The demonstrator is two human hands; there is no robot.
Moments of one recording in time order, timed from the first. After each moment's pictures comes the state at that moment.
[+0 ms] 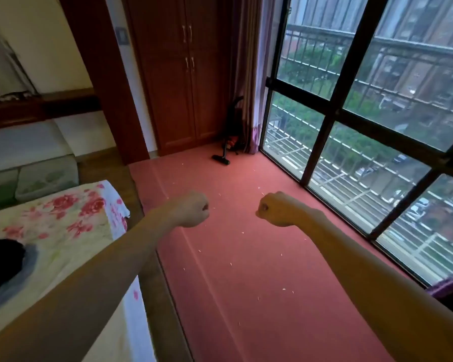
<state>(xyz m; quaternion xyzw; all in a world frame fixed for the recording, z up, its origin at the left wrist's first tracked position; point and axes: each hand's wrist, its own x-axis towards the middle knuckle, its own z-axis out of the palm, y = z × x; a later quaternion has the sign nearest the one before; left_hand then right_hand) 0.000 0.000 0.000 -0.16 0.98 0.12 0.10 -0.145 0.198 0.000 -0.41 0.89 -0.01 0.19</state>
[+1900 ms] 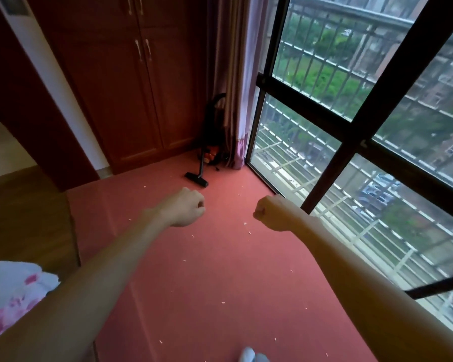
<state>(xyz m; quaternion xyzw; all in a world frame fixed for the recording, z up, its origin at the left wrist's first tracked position) -0.594 -0.312 -0.045 -0.16 0.97 0.16 0.12 -0.737 -0.109 -0.070 -0.38 0.91 -0.01 0.17</state>
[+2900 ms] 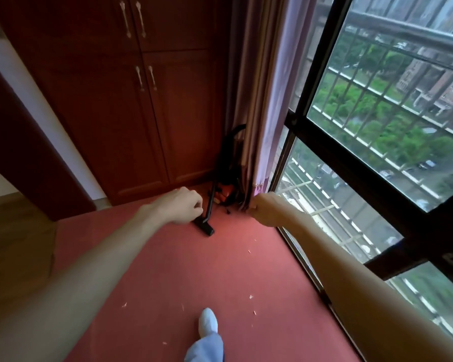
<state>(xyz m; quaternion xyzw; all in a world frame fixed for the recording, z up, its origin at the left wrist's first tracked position) -1.002 -0.528 -0.062 -0.23 0.95 0.15 0.13 -1.172 -0.357 -0.083 -0.46 0.87 -0.03 0.18</state>
